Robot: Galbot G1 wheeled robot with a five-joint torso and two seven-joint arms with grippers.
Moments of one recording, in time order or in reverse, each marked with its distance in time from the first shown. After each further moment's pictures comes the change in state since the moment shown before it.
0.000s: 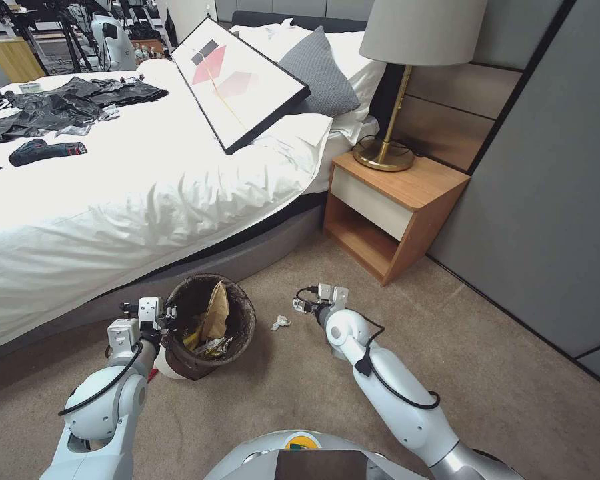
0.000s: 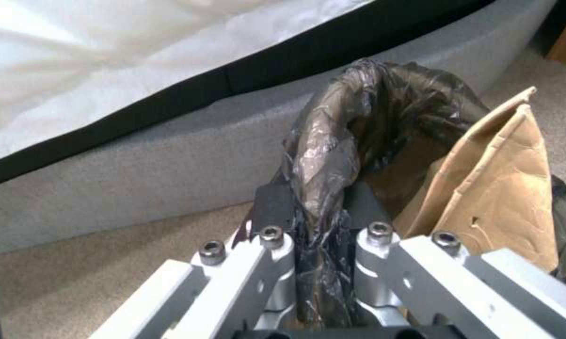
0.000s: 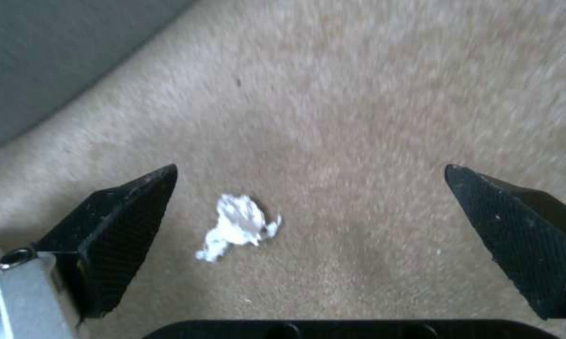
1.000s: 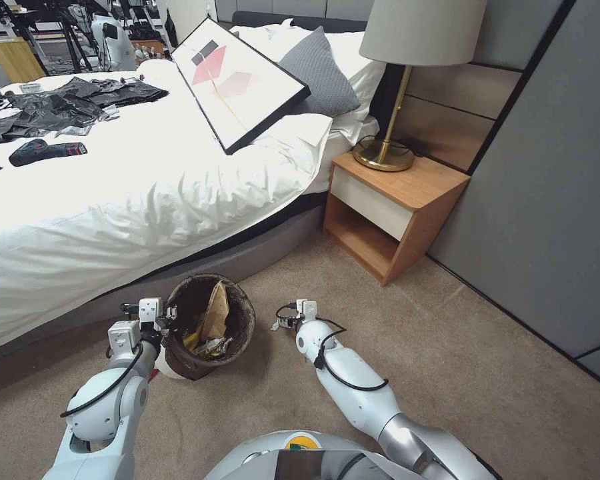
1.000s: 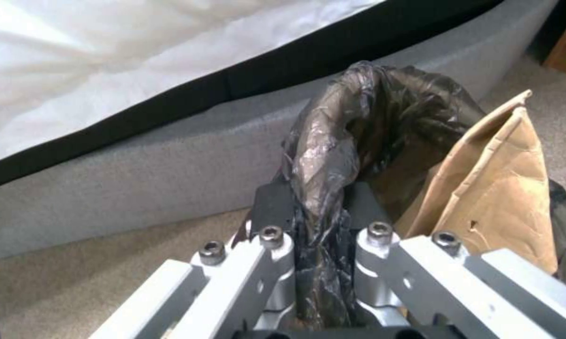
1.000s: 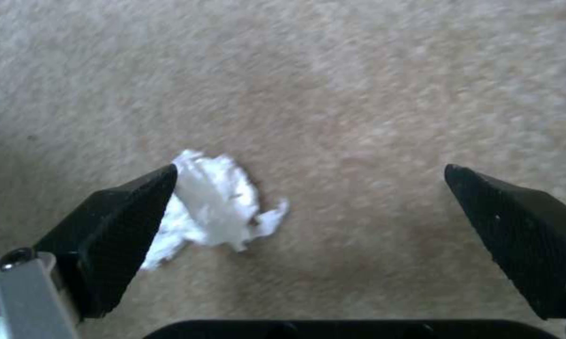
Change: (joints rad) left arm 0.002 -0.007 0.004 0.018 0.006 -0.018 0.009; right arm 0.116 0.191 -0.070 -0.444 -0.290 0.110 -0.121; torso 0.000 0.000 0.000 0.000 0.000
